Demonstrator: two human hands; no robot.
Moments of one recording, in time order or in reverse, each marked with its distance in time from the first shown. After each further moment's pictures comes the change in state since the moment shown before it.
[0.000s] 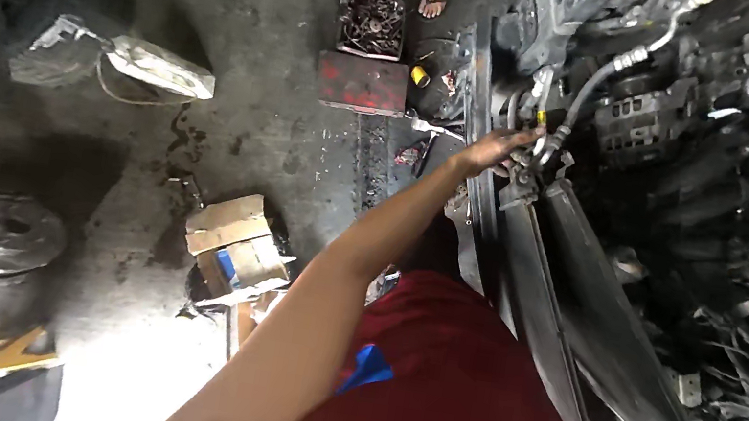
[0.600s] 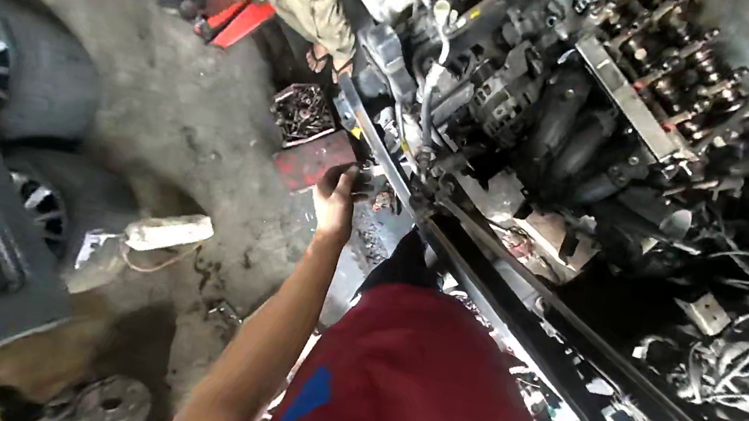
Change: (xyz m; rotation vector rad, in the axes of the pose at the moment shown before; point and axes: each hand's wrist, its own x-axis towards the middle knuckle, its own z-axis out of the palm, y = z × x) left_hand -0.060 0.031 -0.001 0.100 0.652 0.201; right_hand -0.007 0.017 0.005 0.305 0.076 0.181
